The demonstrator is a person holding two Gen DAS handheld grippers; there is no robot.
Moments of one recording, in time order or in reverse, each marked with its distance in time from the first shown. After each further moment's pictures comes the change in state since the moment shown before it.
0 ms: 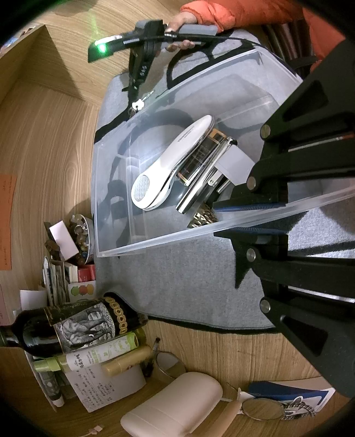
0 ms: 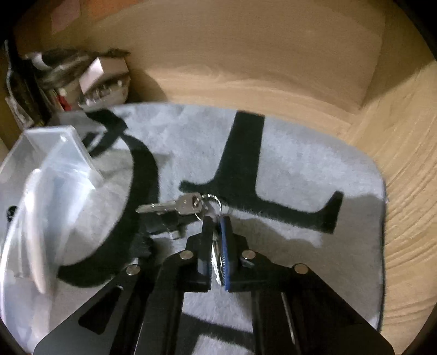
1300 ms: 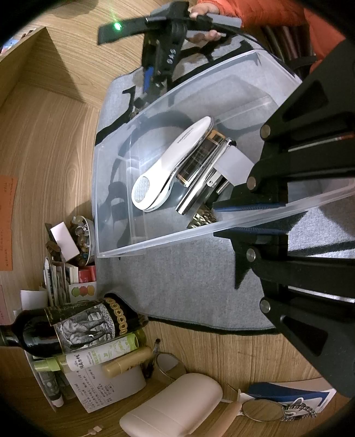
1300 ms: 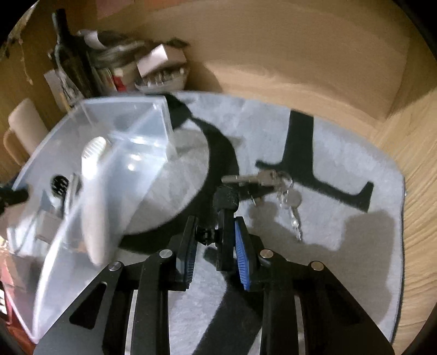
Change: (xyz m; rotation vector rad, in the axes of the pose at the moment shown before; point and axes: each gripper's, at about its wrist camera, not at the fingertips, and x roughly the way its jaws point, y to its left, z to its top) left arm 0.000 -0.002 0.001 -0.002 -0.002 0.000; right arm -0.038 0.050 -0.019 -0.075 0.012 0.136
